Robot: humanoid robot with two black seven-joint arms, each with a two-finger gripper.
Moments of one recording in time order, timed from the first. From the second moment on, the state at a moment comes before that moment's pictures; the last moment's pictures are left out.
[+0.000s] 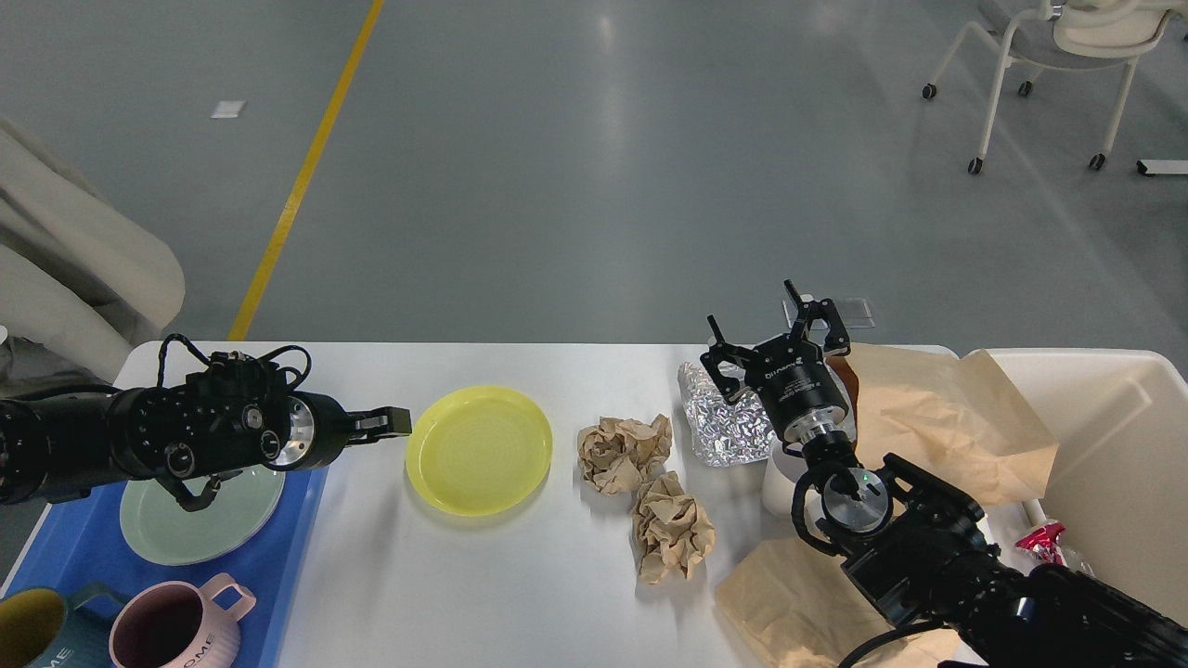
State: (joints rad) left arm -1.21 0.43 0.66 -0.94 0.49 -0.09 0.04; right arm 0.67 0.06 0.64 0.31 0.40 0.67 0.30
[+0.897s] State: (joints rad) left arm -1.07 0.31 0.63 -0.85 0.45 0.08 0.14; right arm 0.67 0.06 0.64 0.31 0.40 0.67 0.30
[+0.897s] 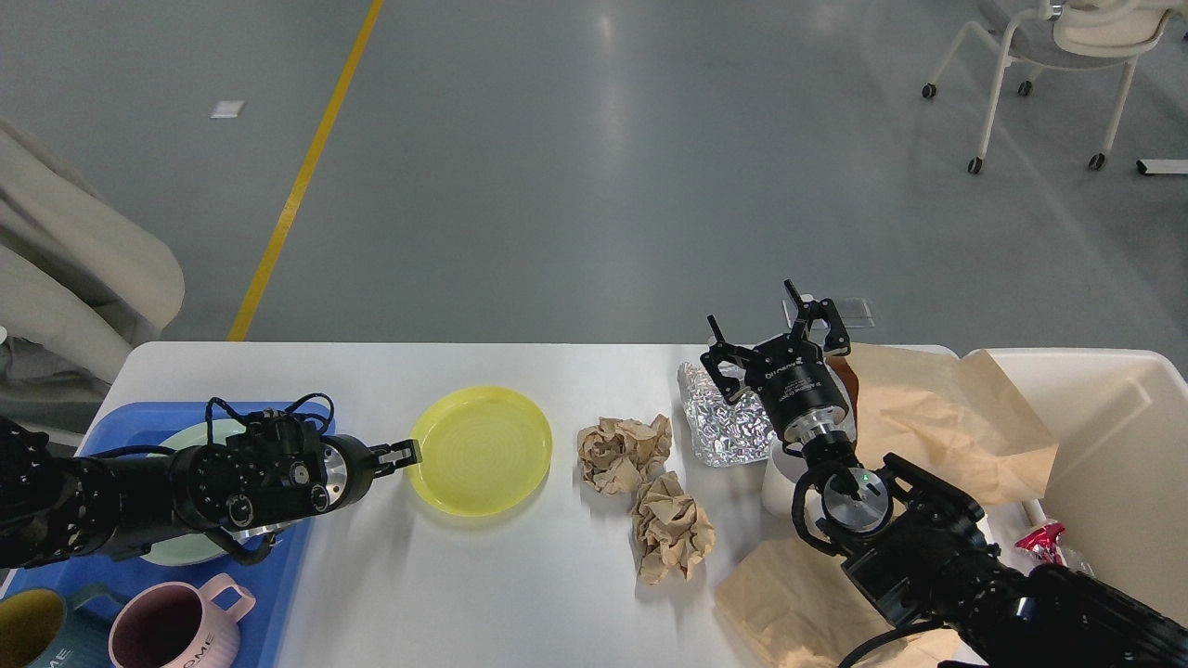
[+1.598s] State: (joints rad) left arm -1.00 0.17 0.64 -0.69 0.45 0.05 0.17; right arm 0.67 0.06 0.64 0.31 0.40 0.67 0.30
